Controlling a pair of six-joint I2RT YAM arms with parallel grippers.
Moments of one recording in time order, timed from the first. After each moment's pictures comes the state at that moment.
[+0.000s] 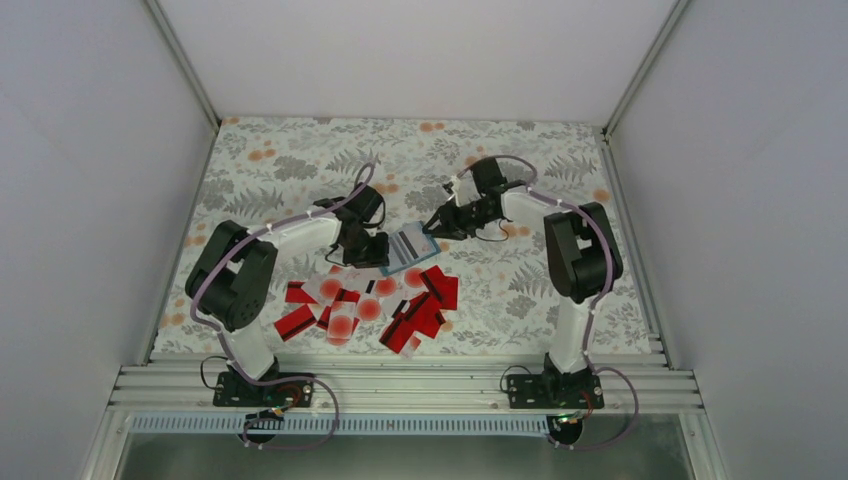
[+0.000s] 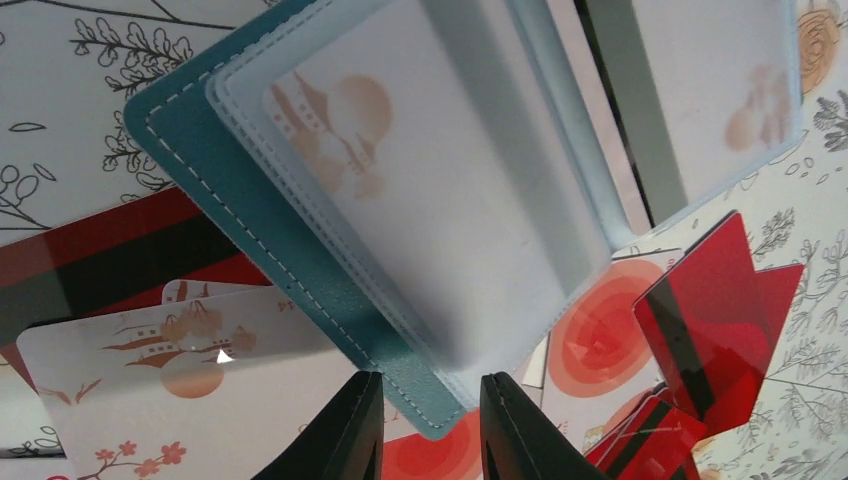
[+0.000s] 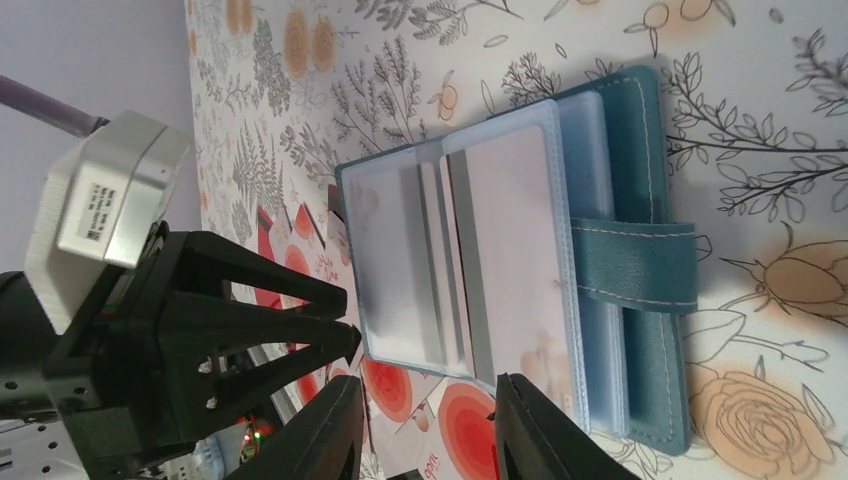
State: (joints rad) left arm -0.56 1.76 1.11 -0.64 0.29 -0.58; right arm 0.35 1.95 1.28 -0.50 -0.87 0.33
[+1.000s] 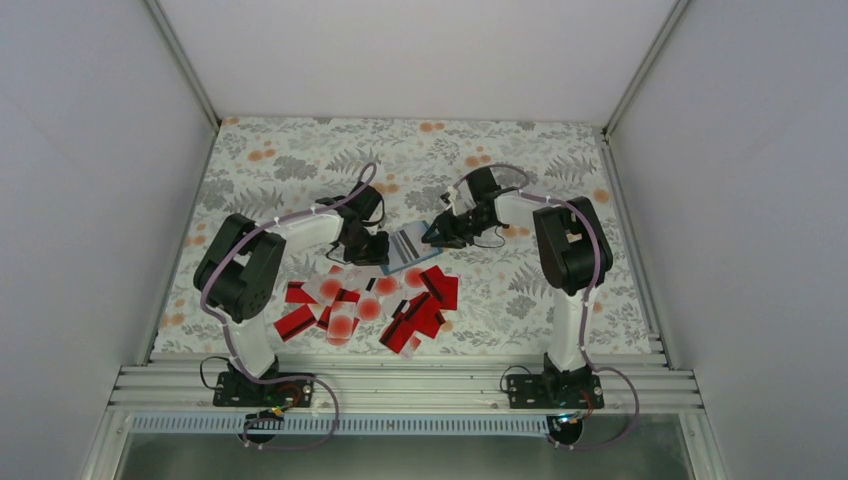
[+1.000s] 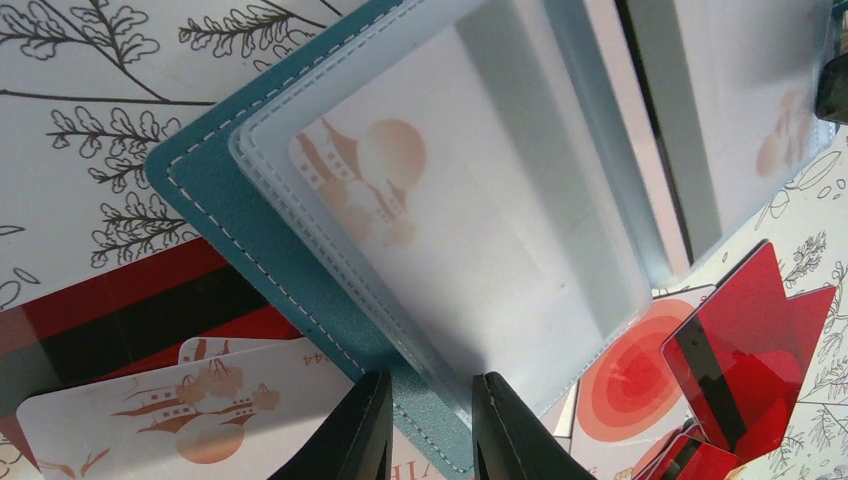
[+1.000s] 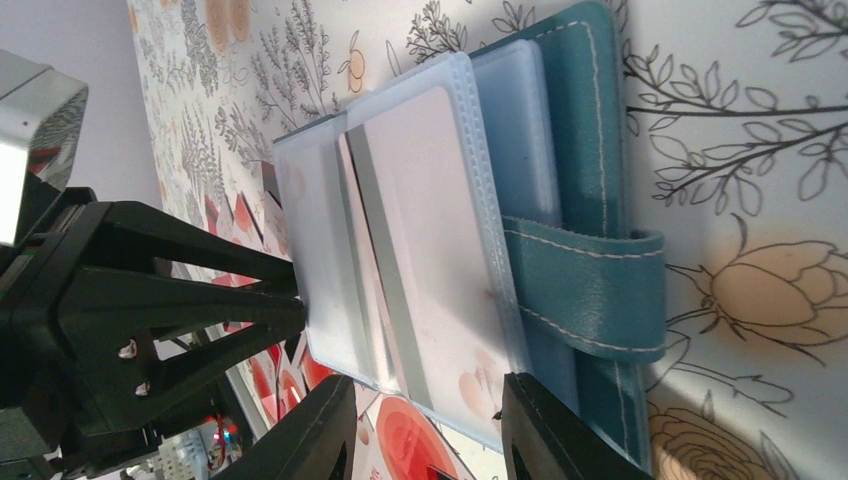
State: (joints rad) left arm -0.53 1.83 1.12 -0.58 0.31 -0.51; right arm 0.36 2.05 1.27 -0.46 -0.86 0.30
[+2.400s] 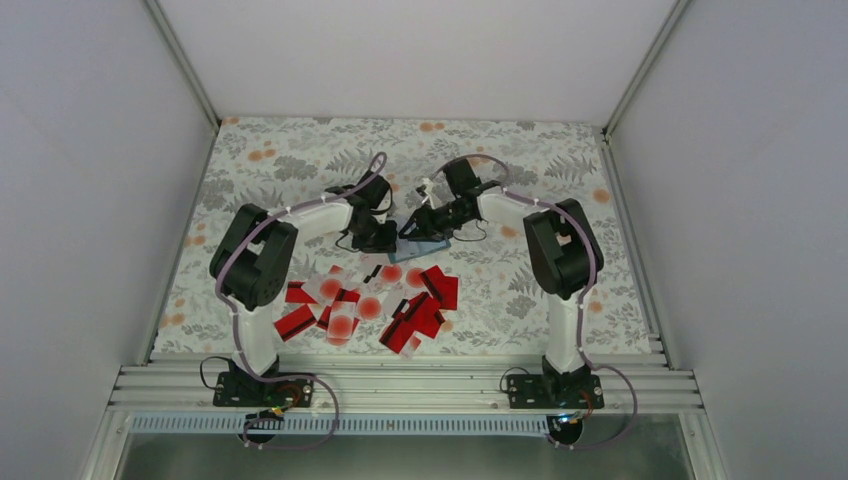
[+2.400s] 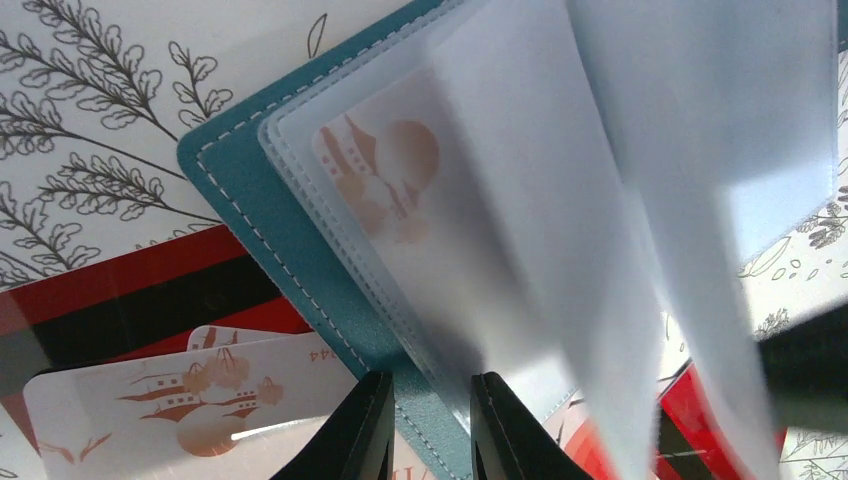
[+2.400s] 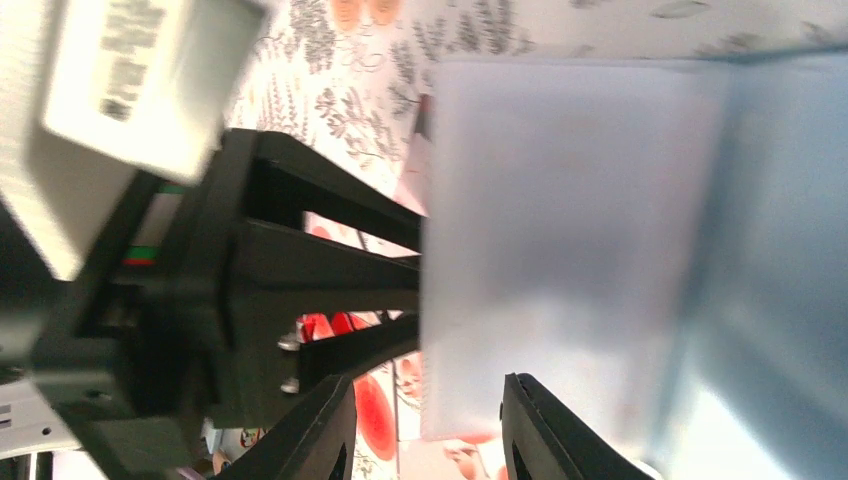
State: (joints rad) left arm -0.53 1.93 1.26 -0.60 0.30 -0.46; right arm 0.46 2.05 1.35 -0.45 -0.92 0.32
